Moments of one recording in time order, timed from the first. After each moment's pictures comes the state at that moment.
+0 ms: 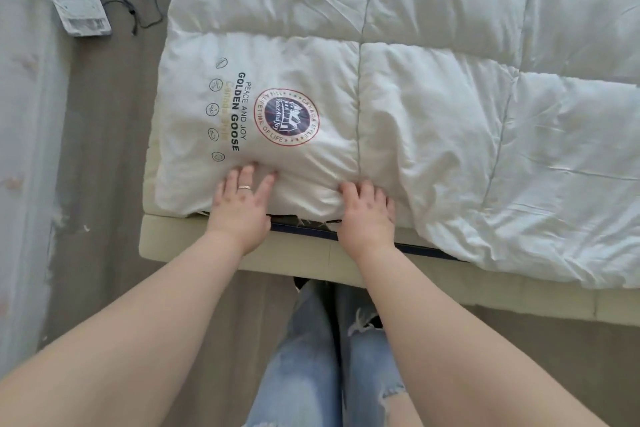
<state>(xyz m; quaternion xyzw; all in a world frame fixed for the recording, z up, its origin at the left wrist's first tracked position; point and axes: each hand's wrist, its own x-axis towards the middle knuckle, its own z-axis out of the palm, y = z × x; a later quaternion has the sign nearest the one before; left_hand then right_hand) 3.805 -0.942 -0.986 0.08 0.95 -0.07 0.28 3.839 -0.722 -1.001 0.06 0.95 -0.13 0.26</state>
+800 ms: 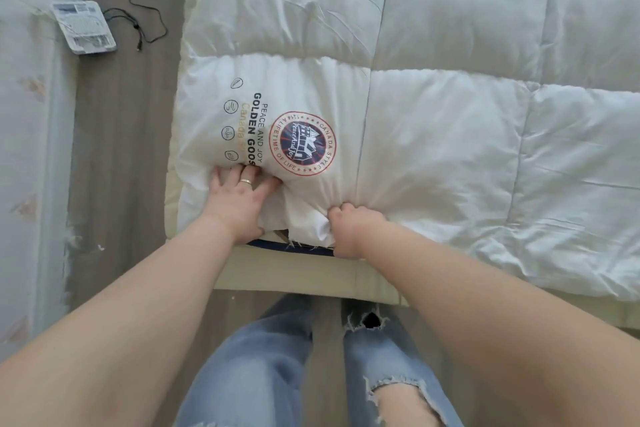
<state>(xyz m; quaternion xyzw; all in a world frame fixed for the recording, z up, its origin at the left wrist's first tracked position) 3.734 -1.001 -0.990 0.20 0.92 -0.13 0.30 3.773 -0.769 -0.990 -0.11 0.84 -0.08 0.52</state>
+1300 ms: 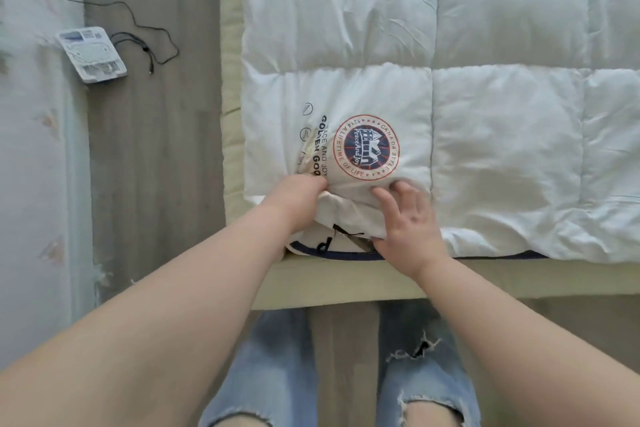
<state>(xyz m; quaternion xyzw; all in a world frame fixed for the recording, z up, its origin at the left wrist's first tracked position) 3.672 -1.053 -0.985 0.26 0.89 0.10 0.37 3.801 -0.851 -0.989 0.02 0.98 -0.15 0.16</state>
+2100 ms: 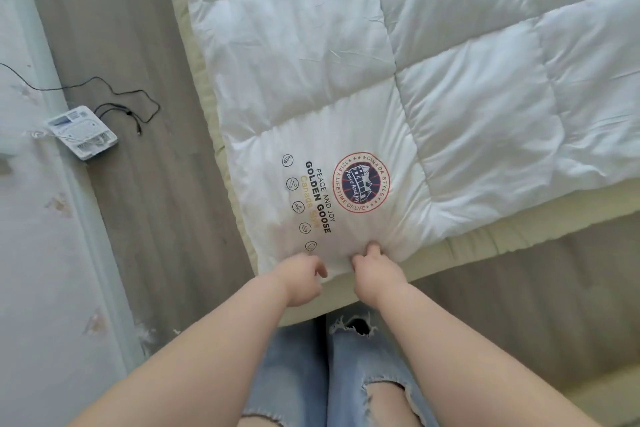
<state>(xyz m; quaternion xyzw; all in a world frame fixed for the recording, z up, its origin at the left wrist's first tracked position) 3.742 -1.115 -0.982 0.25 0.76 0.02 0.60 3.840 -0.964 -0.999 0.16 0.83 -0.18 0.50</state>
